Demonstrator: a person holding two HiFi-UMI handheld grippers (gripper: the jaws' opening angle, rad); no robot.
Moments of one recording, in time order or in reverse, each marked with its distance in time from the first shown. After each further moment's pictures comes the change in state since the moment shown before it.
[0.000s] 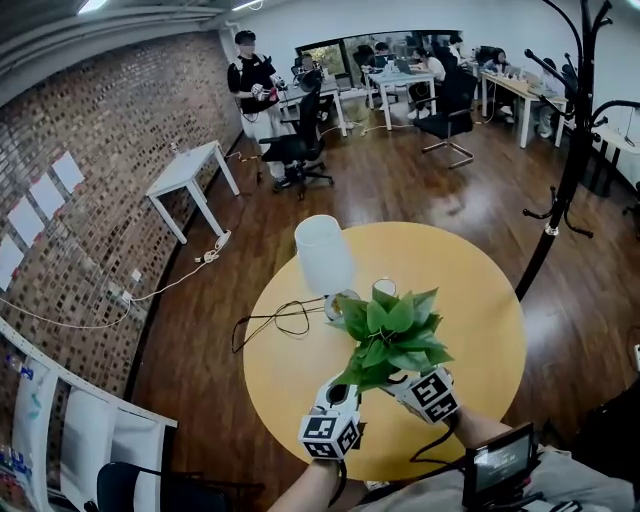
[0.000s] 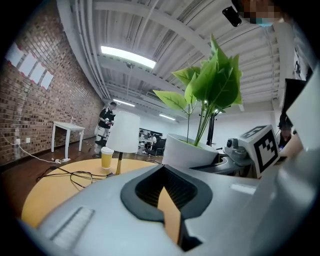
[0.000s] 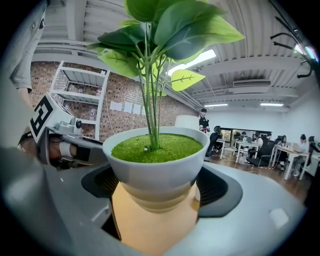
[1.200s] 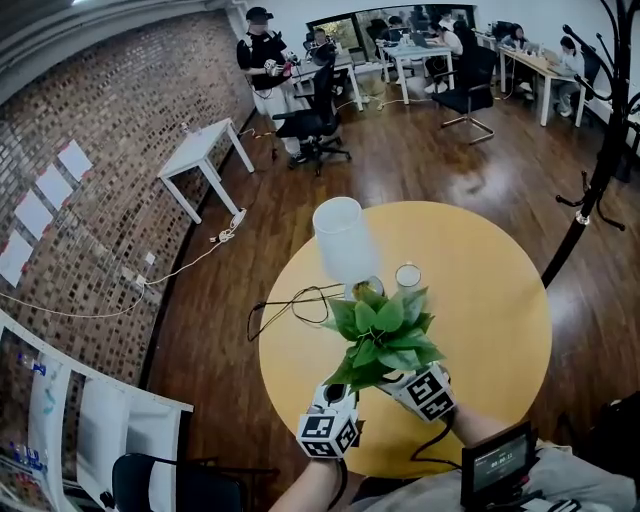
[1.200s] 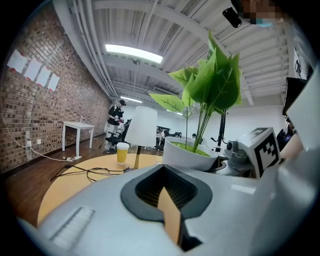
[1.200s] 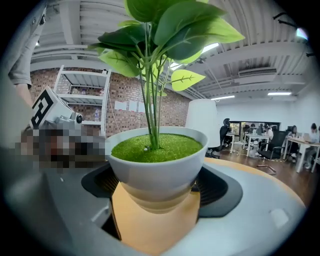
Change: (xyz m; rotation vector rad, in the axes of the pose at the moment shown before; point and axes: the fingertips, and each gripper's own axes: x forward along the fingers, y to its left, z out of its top) left arm -0.016 0.065 -0.011 0.004 0.059 0.092; right arm 0.065 0.037 -0.017 0.044 0.027 0.091
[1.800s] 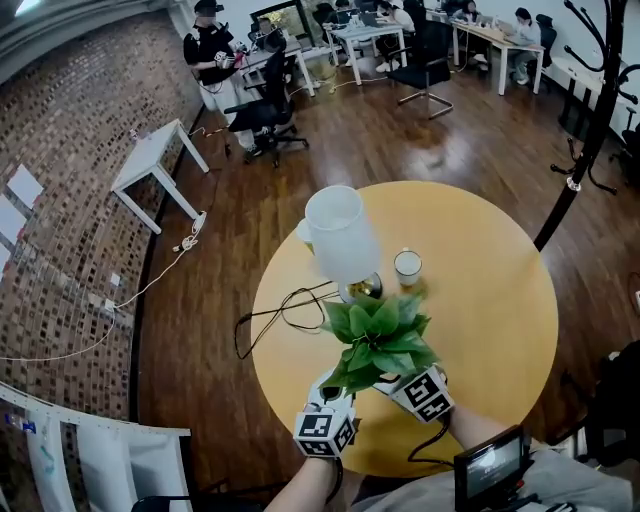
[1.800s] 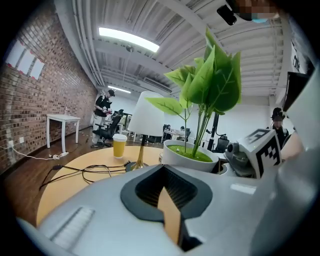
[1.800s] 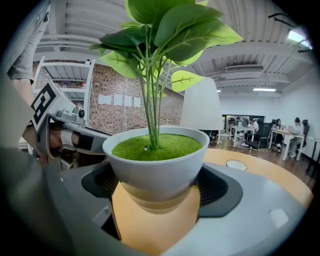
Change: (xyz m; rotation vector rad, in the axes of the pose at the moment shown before) left arm 0.023 0.094 -0.032 0.022 0.095 -0.168; right arm 0.090 0.018 -0.039 0.077 0.058 -0.161
